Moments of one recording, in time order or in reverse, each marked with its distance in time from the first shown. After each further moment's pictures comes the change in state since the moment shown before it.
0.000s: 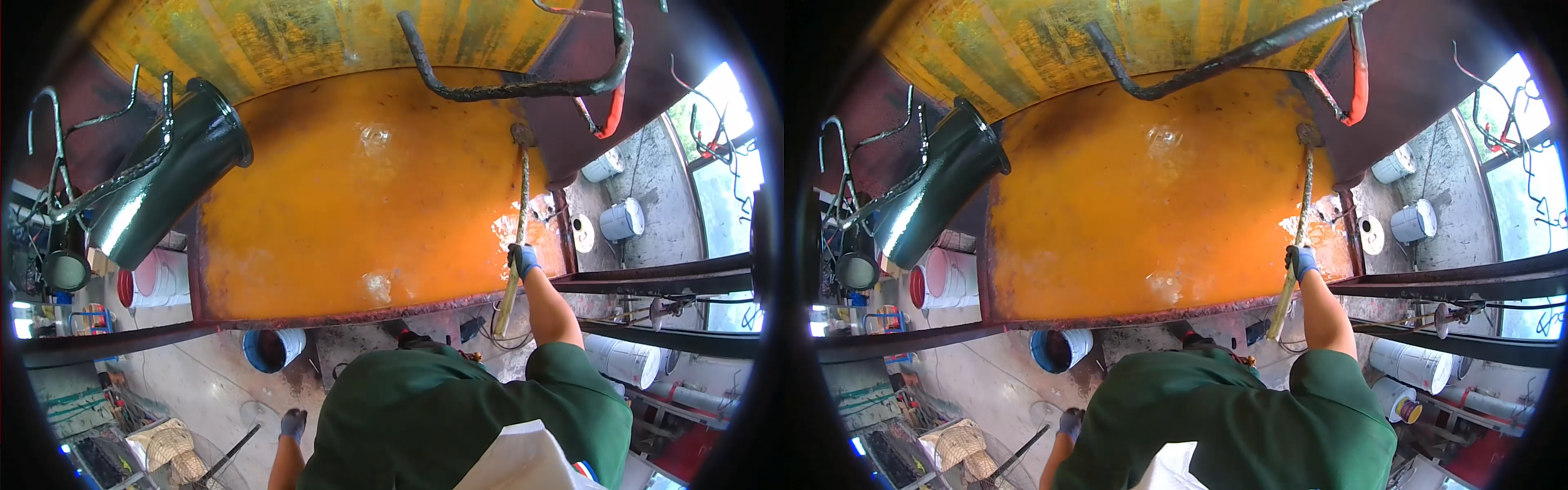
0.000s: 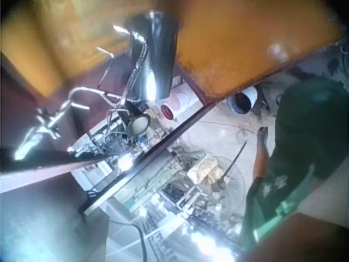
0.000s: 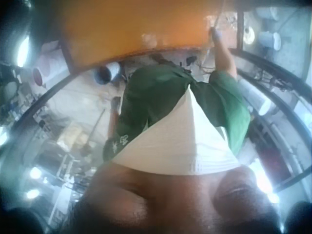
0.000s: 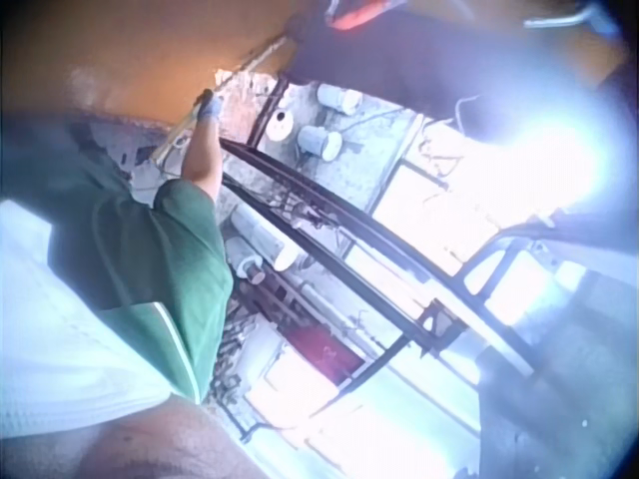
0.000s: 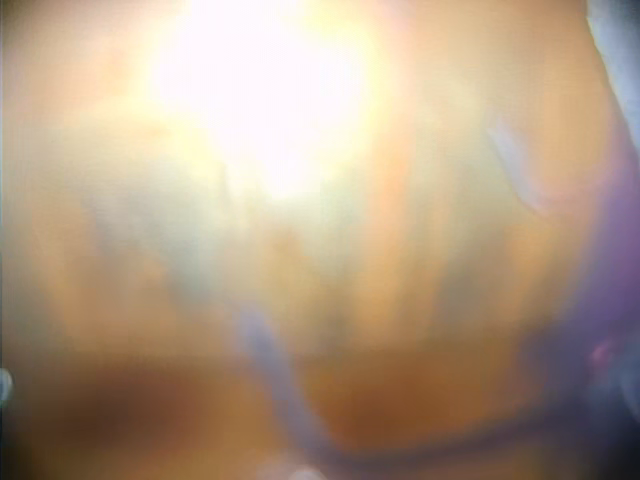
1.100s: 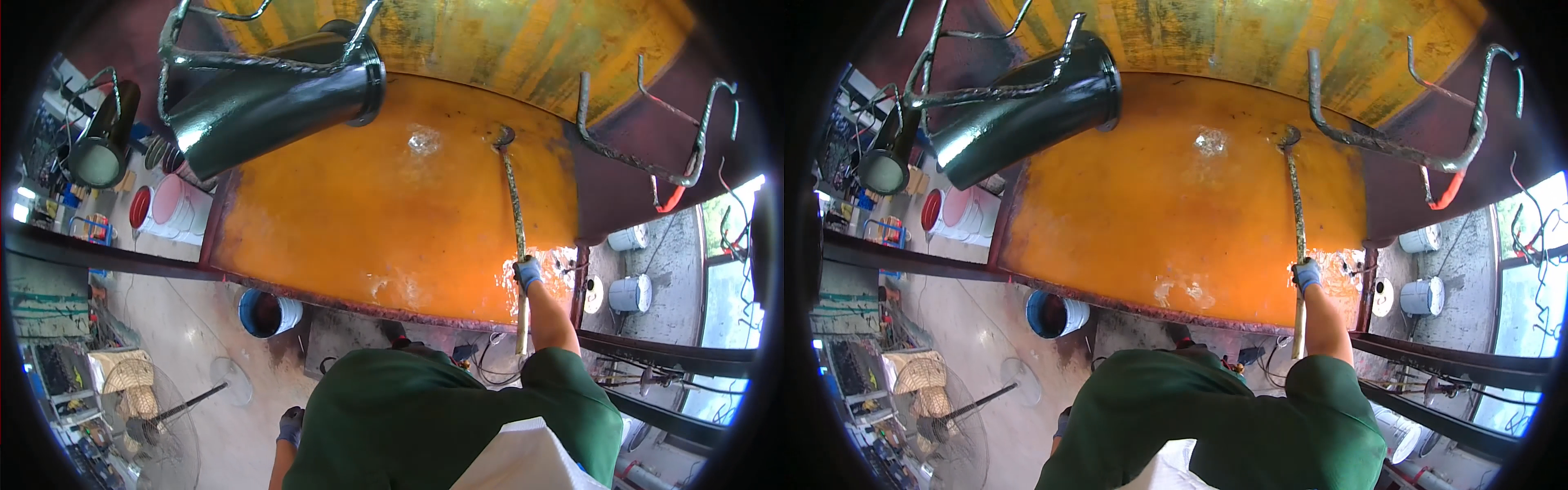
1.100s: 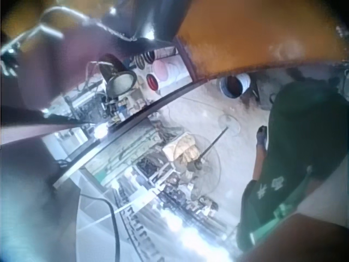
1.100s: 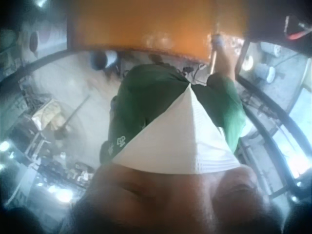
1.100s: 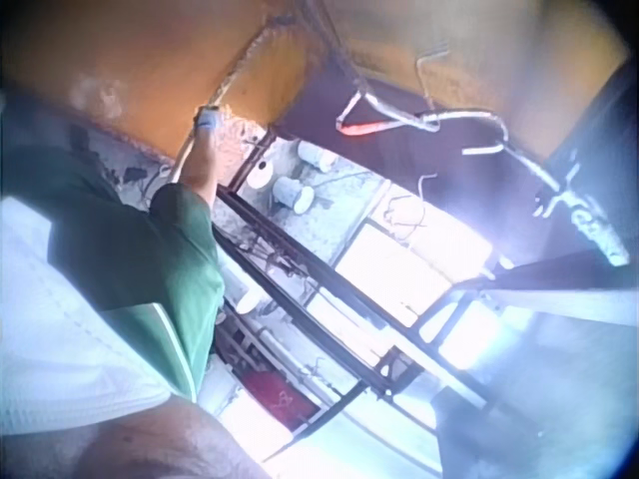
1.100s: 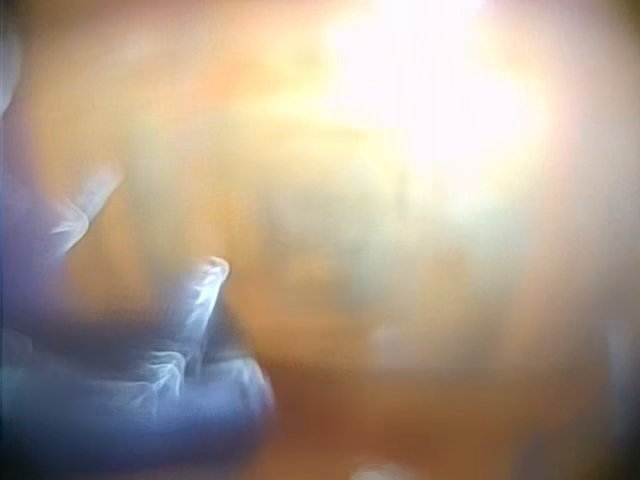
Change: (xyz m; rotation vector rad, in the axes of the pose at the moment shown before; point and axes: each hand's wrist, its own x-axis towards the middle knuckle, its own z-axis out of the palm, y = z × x) left_hand -0.087 0.016 0.074 -1.007 0.144 -0.334; right_hand 0.017 -0.029 0.080 -0.782 0.020 -0.300
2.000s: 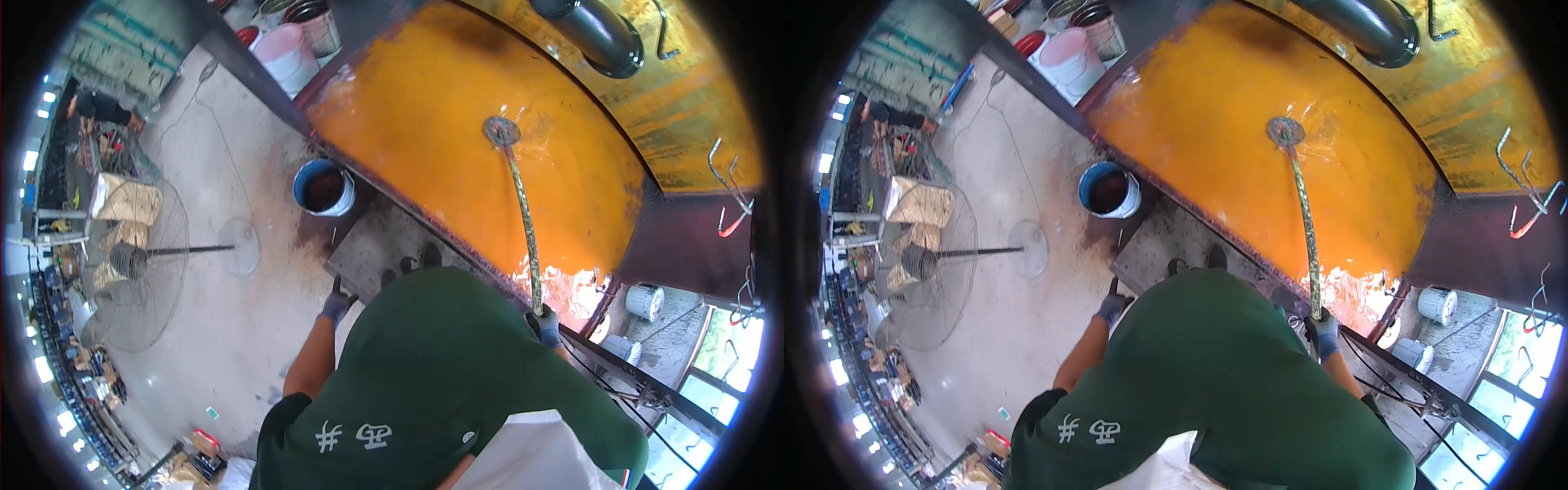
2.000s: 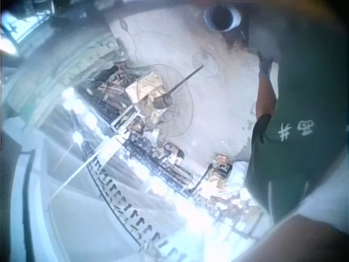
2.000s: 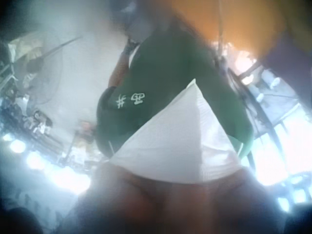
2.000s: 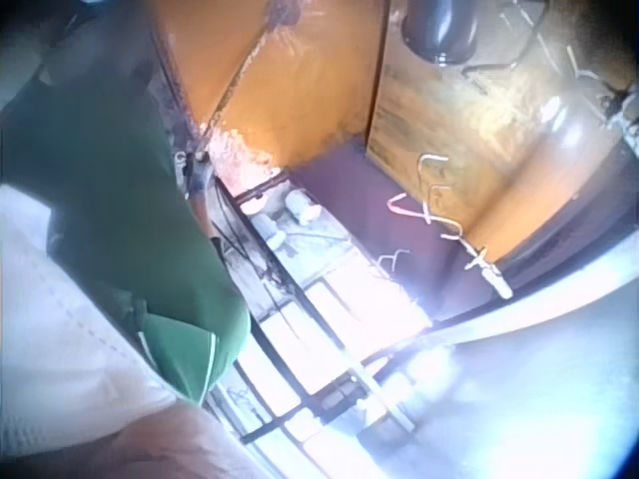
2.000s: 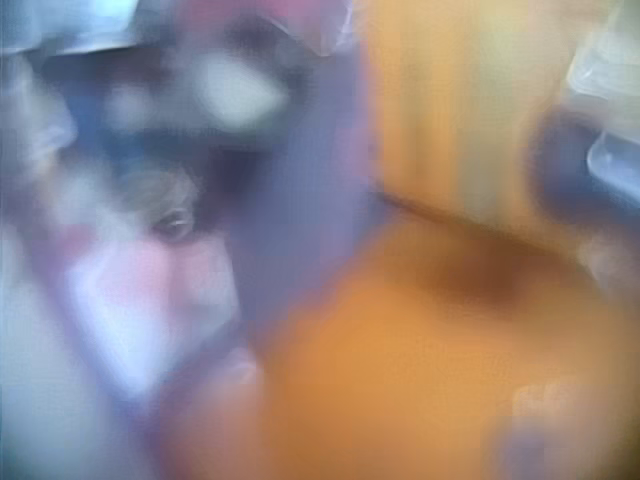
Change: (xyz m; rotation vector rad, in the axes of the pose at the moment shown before) left_hand 0.062 -0.137 0.029 0.191 -0.077 0.259; right_hand -0.315 0.040 0.004 -0.077 -0.598 -0.125
